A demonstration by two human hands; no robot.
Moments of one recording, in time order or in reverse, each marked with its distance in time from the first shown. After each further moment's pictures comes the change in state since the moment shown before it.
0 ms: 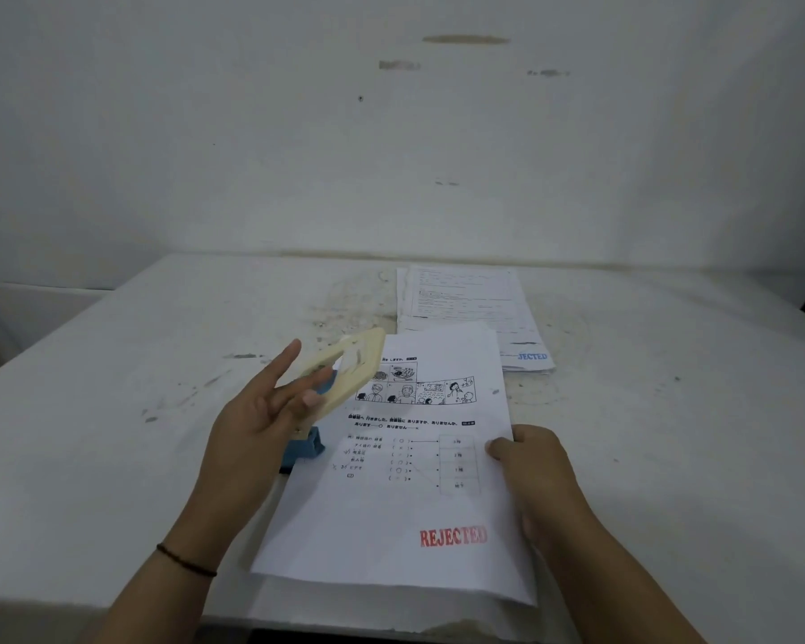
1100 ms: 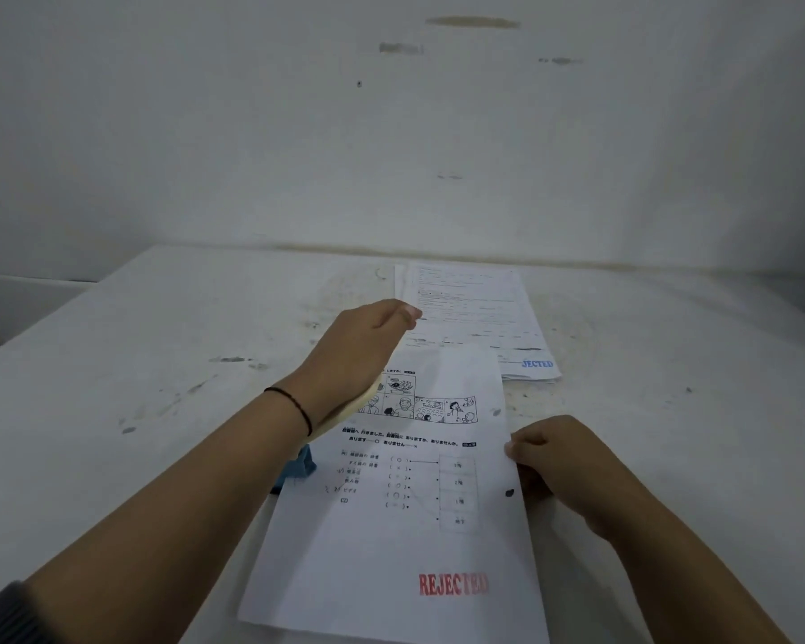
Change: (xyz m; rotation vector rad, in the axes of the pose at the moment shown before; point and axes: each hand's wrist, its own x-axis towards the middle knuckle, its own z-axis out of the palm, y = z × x) left_hand 0.097 0.037 0.068 0.242 -0.312 0.001; right_hand 0.020 -0.024 -0.034 -0.350 -0.238 -0.109
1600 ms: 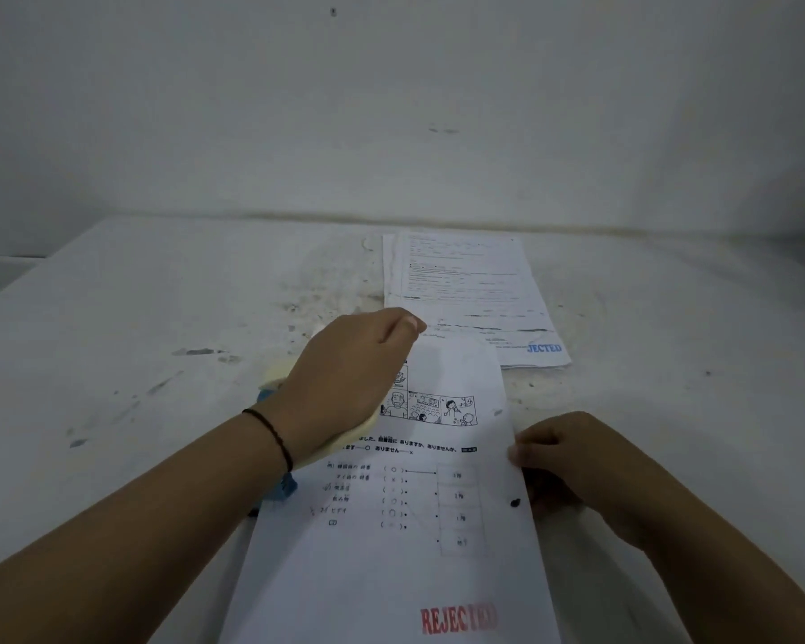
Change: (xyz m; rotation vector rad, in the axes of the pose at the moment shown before) left_hand -0.002 -0.004 0.011 0.178 -0.019 -0.014; right_hand 0.021 0.007 -0.010 0.064 -0.167 0.110
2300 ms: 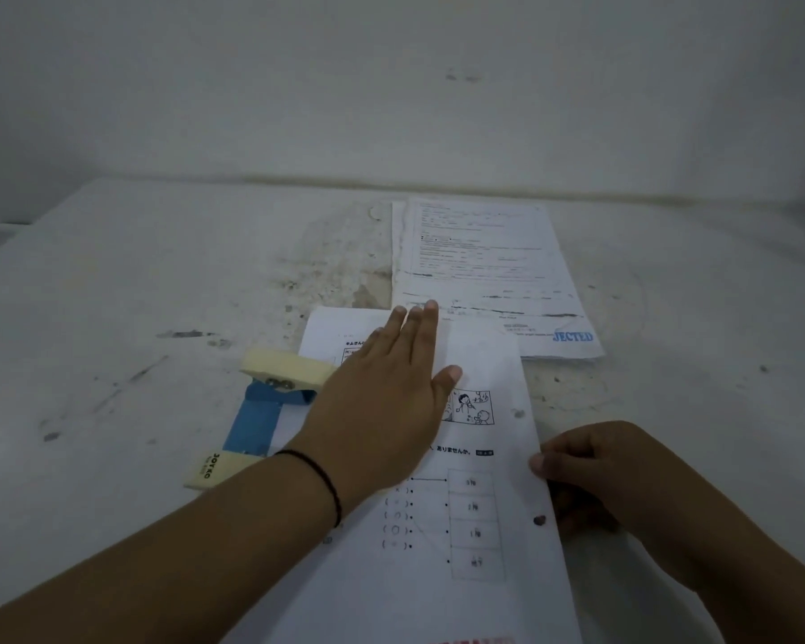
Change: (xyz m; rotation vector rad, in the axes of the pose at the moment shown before) left_hand -0.002 -0.027 0.050 0.638 -0.122 0.172; right_hand 0.010 0.010 -0.006 0.130 -0.060 0.039
